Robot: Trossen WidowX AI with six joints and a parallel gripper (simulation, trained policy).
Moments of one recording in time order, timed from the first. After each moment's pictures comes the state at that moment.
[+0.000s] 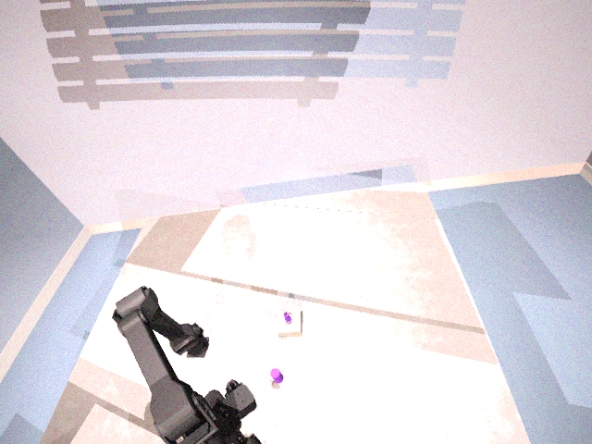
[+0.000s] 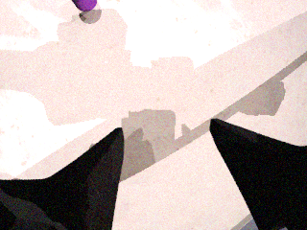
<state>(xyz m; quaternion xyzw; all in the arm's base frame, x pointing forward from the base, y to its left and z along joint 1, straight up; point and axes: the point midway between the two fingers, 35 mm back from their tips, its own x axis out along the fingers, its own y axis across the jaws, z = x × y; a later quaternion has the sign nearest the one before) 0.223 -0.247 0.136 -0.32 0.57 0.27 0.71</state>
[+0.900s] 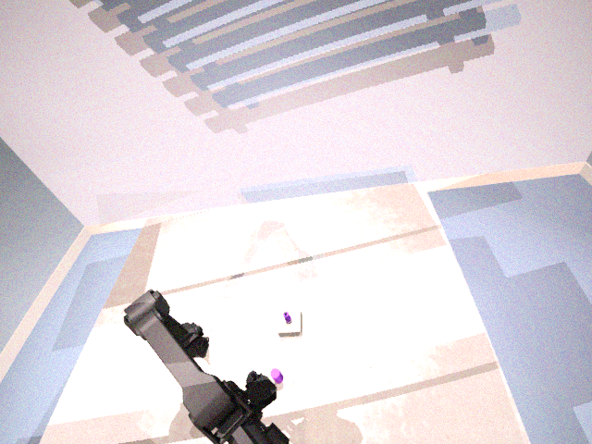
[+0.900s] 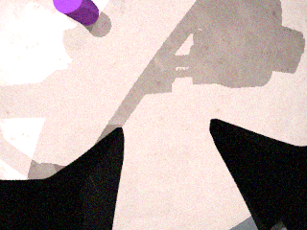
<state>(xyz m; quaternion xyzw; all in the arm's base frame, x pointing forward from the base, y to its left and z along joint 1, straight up) 0.254 -0.227 0.128 -0.31 0.61 0.29 0.67</state>
